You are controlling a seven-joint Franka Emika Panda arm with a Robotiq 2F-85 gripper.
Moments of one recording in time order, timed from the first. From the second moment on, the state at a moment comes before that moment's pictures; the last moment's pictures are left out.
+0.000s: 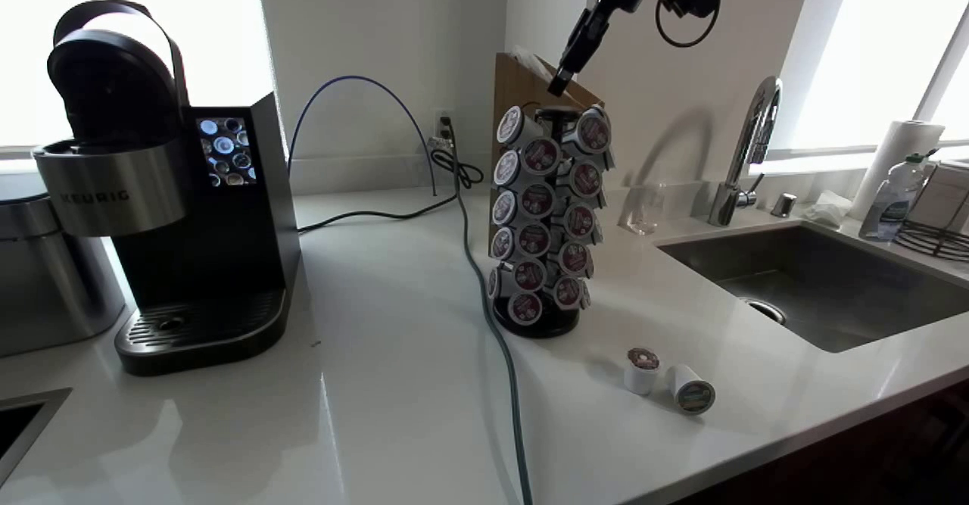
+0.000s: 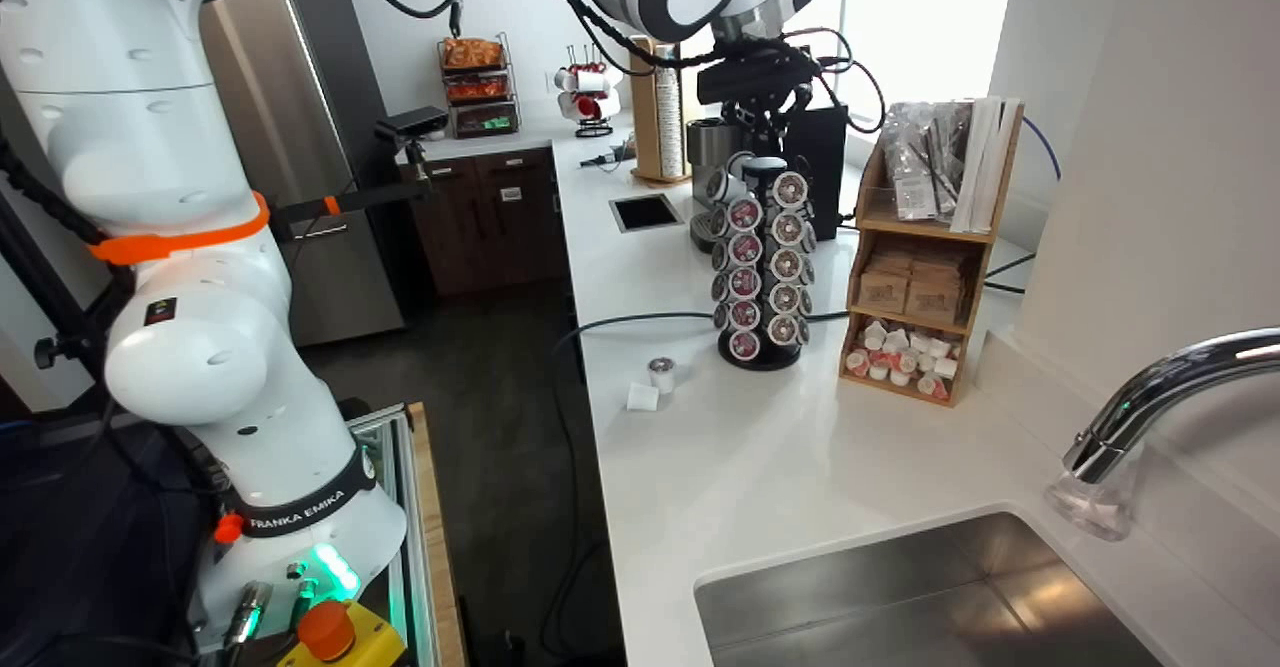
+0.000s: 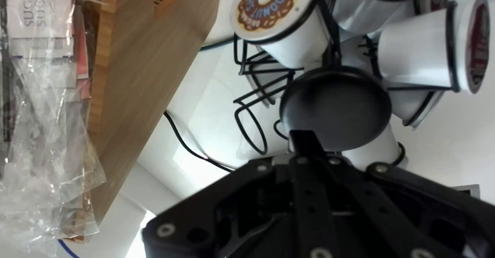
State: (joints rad) arm 0.05 0.09 0.04 -1.88 0.20 2.42 -0.88
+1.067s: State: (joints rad) arm 0.02 0.11 0.05 -1.88 0.23 2.42 -0.91
